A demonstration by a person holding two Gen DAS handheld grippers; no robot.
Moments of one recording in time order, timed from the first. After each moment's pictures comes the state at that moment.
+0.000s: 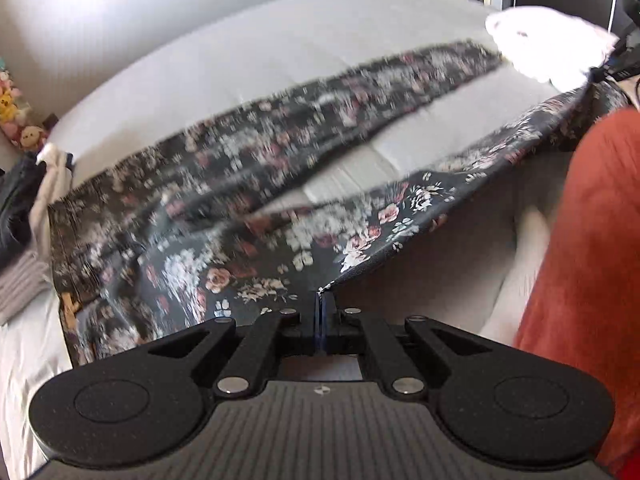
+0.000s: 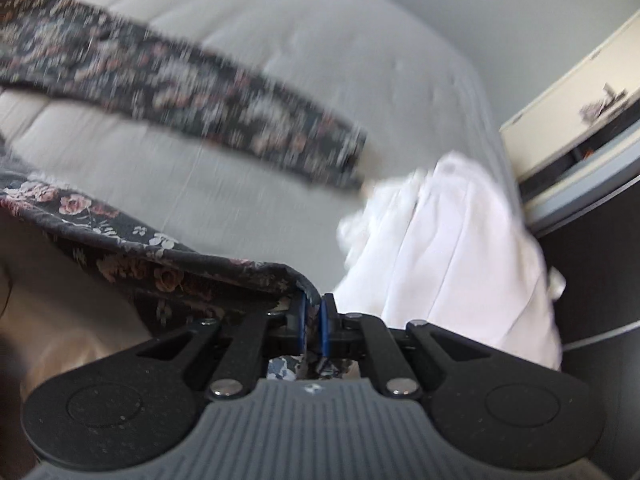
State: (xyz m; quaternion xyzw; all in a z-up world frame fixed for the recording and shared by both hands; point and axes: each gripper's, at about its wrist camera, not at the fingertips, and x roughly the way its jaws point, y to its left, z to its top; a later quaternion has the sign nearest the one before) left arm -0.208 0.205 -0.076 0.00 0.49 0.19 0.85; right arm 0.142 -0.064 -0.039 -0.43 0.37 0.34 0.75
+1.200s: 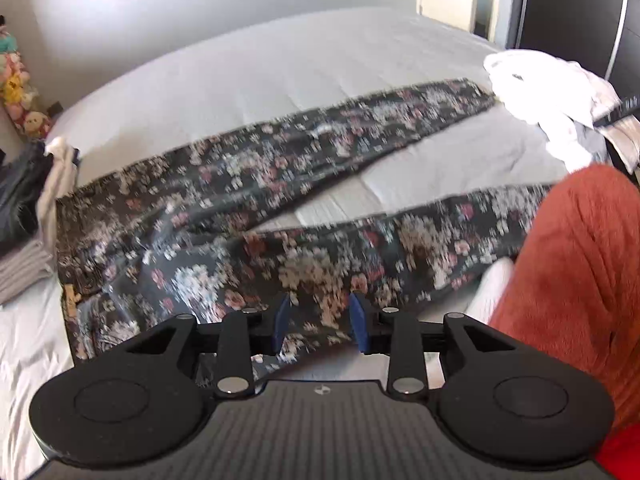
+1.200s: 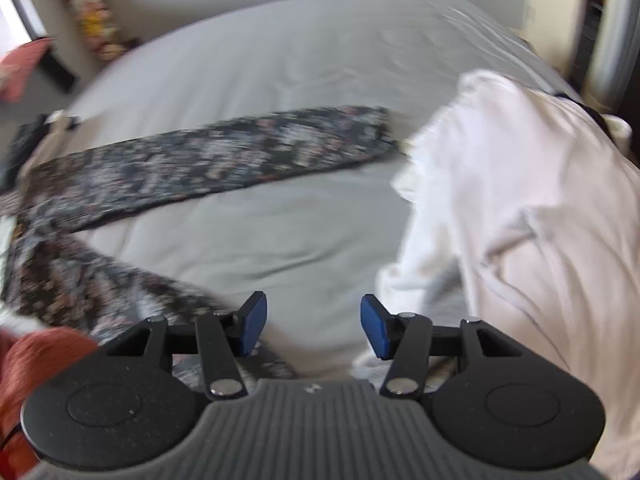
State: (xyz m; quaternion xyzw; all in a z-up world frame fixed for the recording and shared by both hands) left arm -0.218 0.191 -0.024 -0.05 0.45 0.20 0.87; right arm 0.164 -0.144 -0.011 -0.15 0.47 0.38 0.78
